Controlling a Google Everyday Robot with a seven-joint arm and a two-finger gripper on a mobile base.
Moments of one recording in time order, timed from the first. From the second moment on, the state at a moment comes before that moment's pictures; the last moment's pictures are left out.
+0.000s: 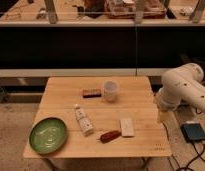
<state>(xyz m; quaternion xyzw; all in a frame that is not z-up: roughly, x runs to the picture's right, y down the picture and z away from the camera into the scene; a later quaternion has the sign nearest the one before) 0.284 0.105 0.685 -0.28 0.02 0.02 0.96</state>
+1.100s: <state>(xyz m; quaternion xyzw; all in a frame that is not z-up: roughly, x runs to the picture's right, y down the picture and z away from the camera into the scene) 0.179 0.139 0.698 -0.28 -0.07 0.00 0.96</state>
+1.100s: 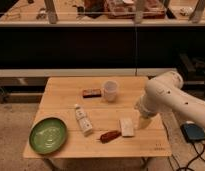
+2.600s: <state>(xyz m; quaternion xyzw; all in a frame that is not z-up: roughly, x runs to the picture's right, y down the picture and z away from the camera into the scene) 0.108 0.196 0.754 -0.28 -0.13 -0.03 0.95</state>
